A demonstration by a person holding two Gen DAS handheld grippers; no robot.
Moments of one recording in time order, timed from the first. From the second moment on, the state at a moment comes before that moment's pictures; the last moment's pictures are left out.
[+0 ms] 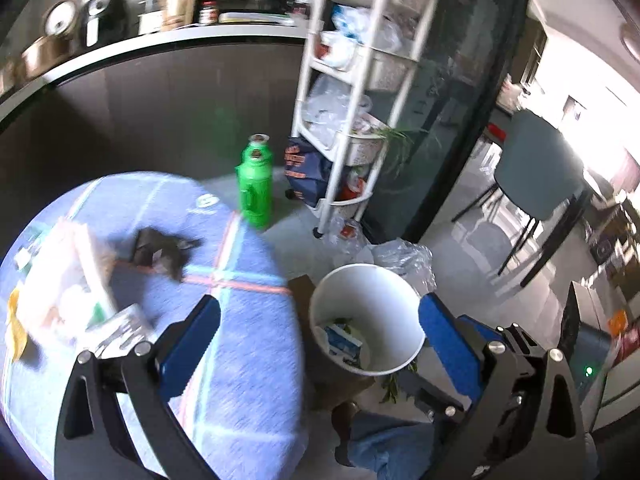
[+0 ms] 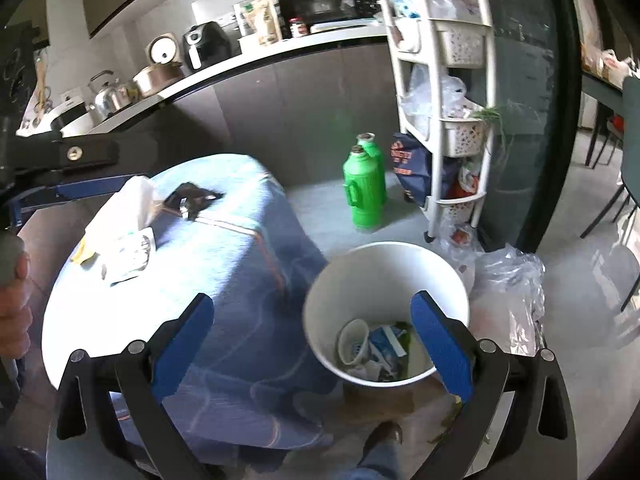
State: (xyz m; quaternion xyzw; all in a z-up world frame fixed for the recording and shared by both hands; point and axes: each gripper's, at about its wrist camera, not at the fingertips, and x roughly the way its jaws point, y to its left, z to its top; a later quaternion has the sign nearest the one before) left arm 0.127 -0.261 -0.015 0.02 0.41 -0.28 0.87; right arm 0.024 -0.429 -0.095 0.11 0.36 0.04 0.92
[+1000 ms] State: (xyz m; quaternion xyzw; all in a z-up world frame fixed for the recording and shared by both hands) left arm 0.118 0.039 -0.061 -0.12 0.44 -0.11 0.89; right arm 0.144 -0.222 -0.097 0.00 0.42 0.26 0.87
